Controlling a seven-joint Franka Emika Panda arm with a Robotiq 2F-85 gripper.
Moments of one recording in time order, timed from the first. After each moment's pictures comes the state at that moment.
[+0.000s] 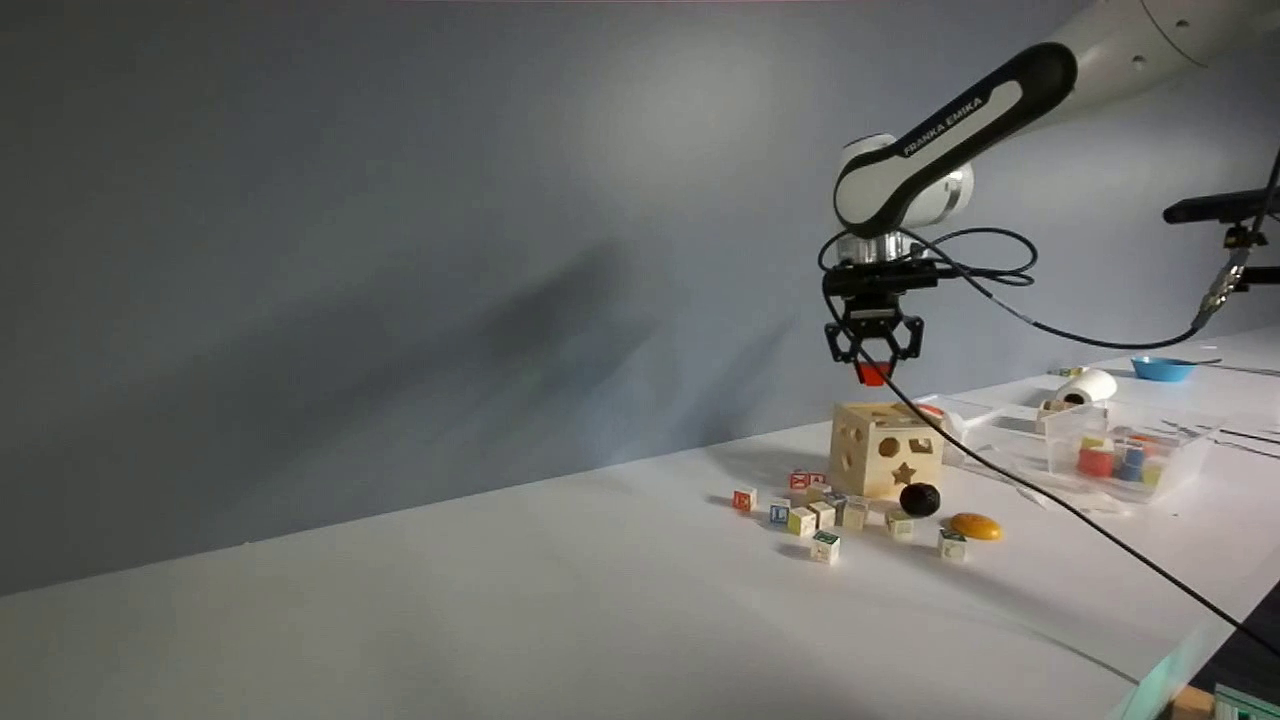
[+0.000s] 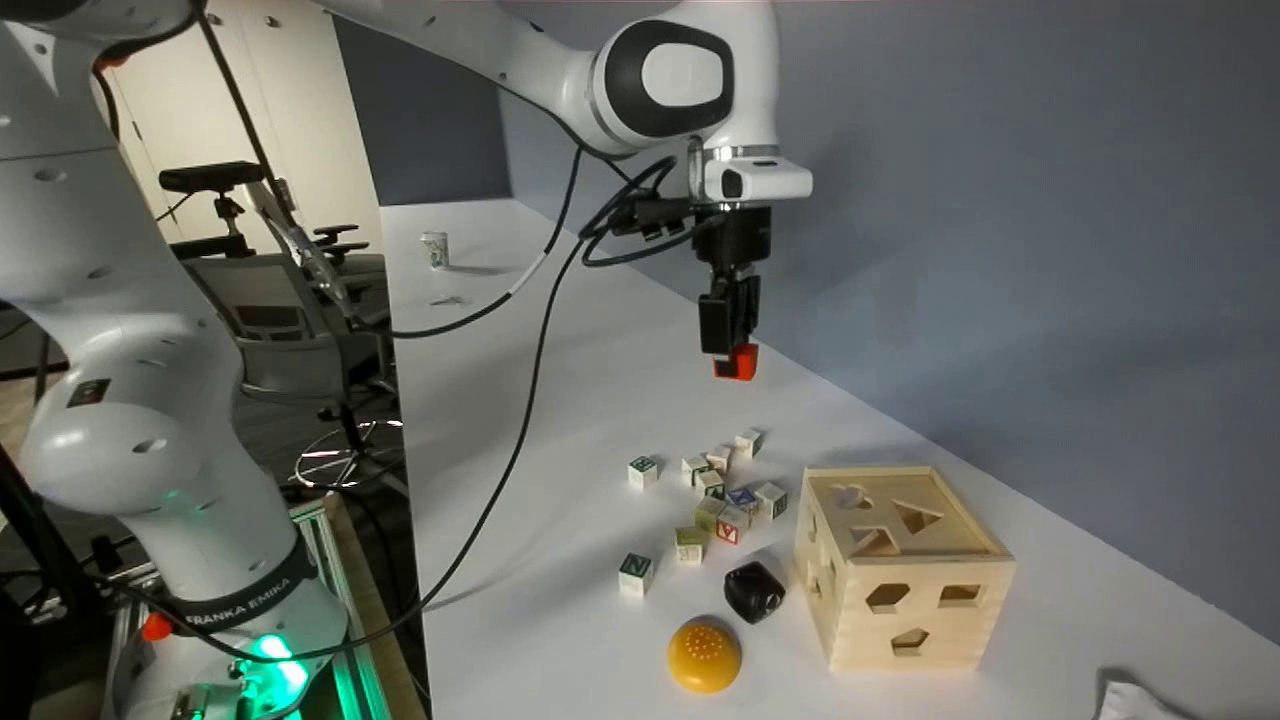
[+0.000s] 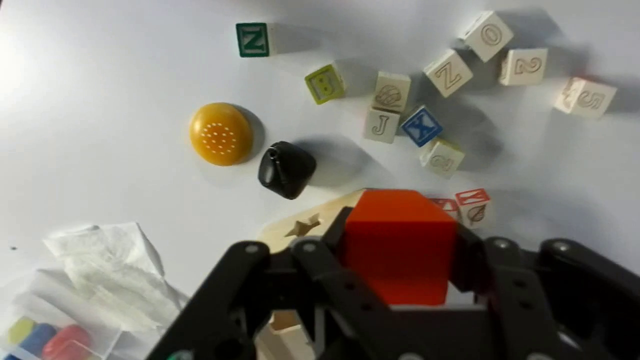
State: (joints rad) arm -0.17 -0.06 -0.20 -2.06 -0.21 2.00 0.83
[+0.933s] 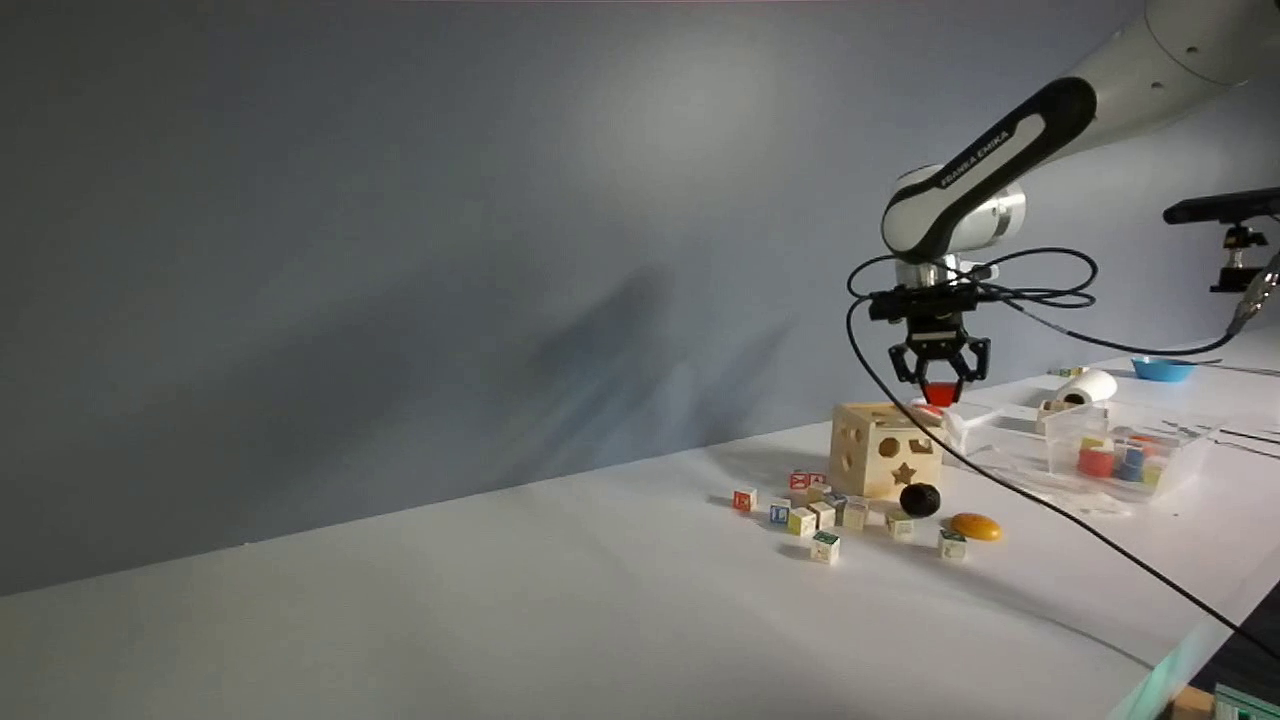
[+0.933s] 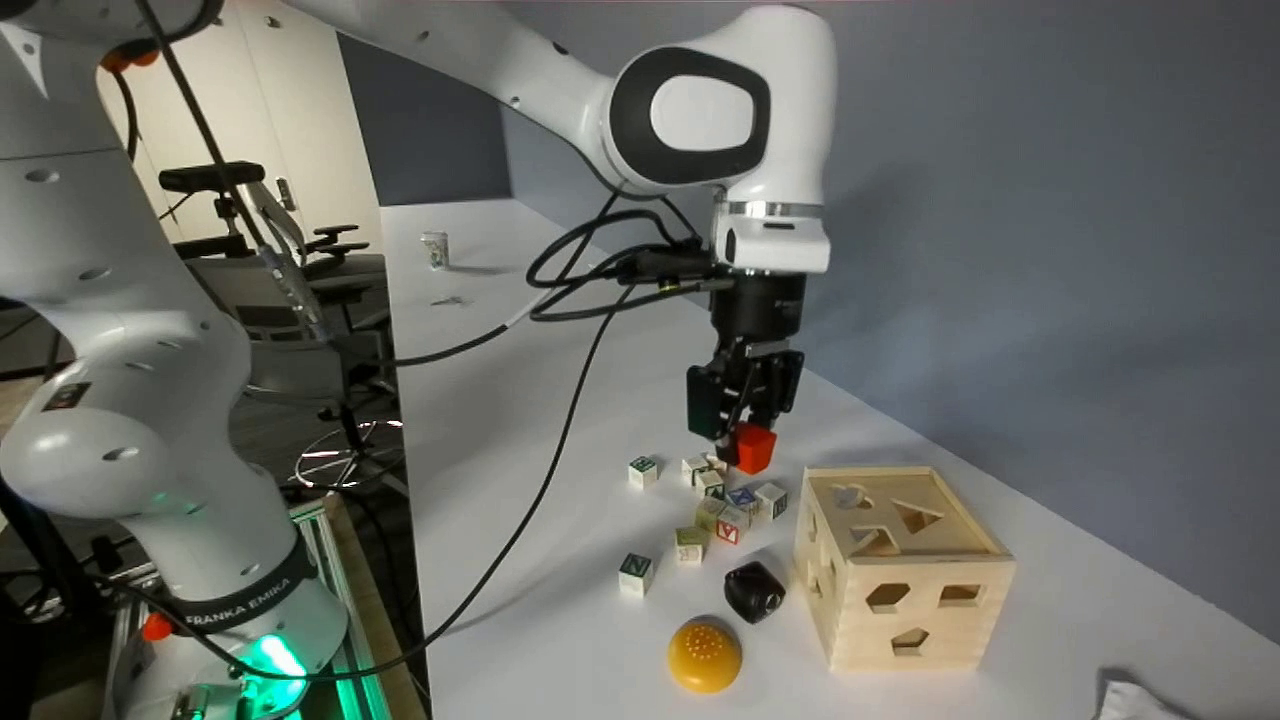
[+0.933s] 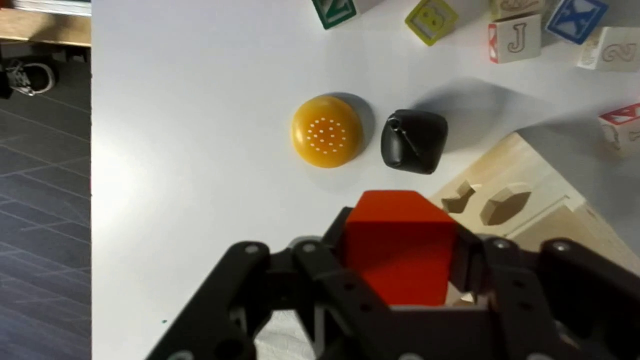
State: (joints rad) arm -0.29 -0.04 -0.28 -2.12 -0.24 2.00 1.05
